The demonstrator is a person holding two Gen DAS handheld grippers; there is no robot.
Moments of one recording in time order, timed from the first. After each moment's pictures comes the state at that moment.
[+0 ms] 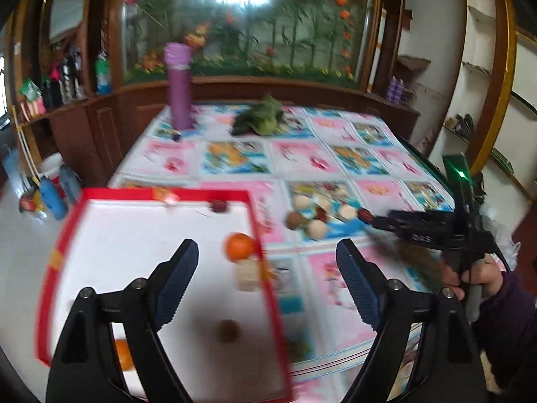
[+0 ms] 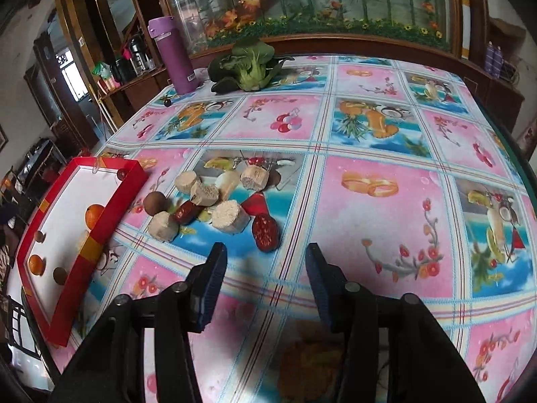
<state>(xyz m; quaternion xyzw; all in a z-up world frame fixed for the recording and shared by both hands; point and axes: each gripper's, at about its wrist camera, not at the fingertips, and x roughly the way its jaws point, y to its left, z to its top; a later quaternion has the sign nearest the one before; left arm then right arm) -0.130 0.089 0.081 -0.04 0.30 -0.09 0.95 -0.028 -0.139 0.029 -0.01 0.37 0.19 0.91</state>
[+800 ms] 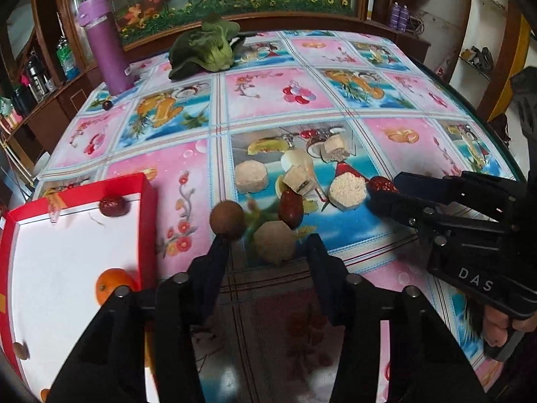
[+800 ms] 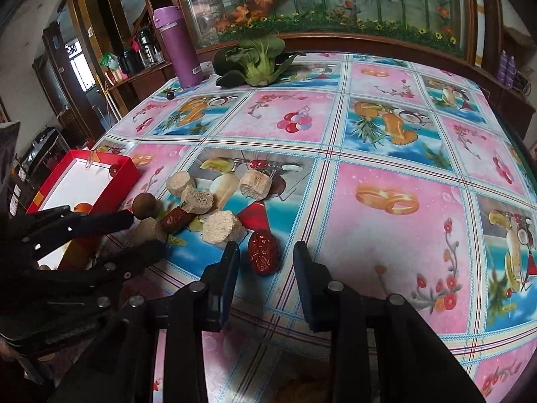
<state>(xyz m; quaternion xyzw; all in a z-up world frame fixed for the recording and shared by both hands) -0.016 -0.005 0.014 0.04 0.41 -0.07 0.91 -0.008 -0.132 0.021 -0.03 0.36 0.21 0.91</state>
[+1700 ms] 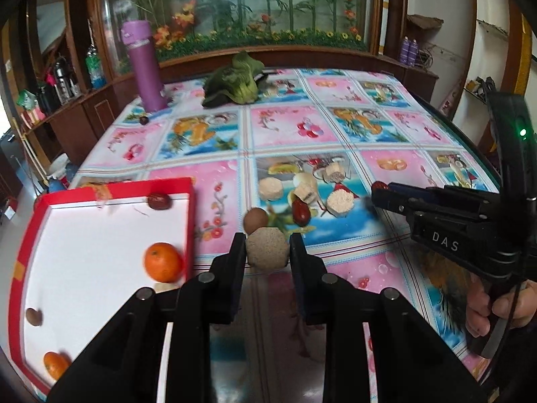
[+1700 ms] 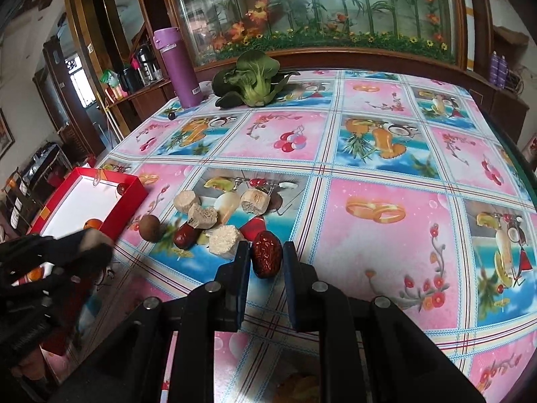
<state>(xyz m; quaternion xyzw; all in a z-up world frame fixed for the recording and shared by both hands) -0.072 0.011 0.047 0.01 0.33 -0.03 0.94 -0.017 -0.141 0.032 -0.01 0.33 0.21 0.92</state>
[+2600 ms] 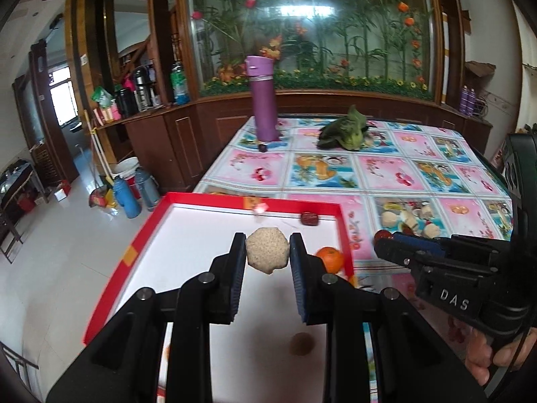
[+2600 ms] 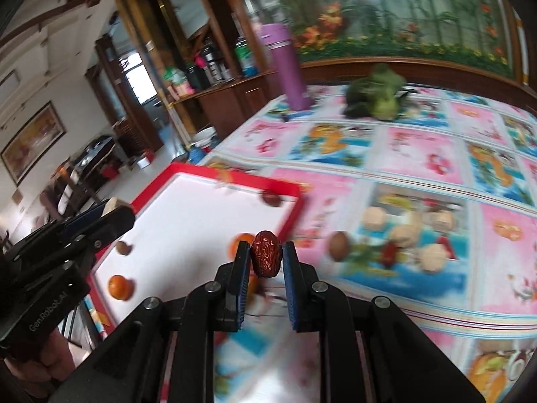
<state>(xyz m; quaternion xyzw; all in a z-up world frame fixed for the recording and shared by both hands) -0.142 0.120 0.076 -0.01 0.25 0.12 0.96 -0.073 -0.004 0.057 0.00 0.32 0.34 0.88</state>
